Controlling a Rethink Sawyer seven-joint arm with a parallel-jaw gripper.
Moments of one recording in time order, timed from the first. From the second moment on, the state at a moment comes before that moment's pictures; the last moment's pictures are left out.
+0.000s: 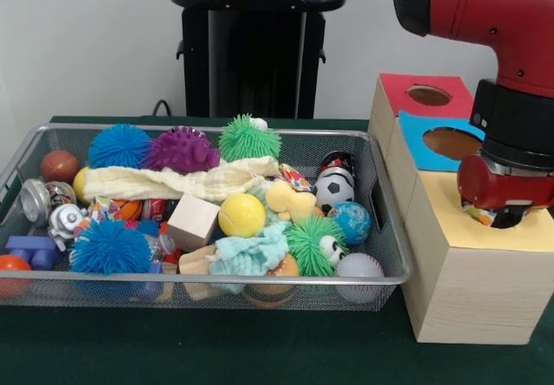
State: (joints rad) arm 0.41 -0.20 -0.49 1.31 0.77 0.40 1.15
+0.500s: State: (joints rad) arm 0.42 -0.14 -0.58 1.22 0.77 0.51 1.23
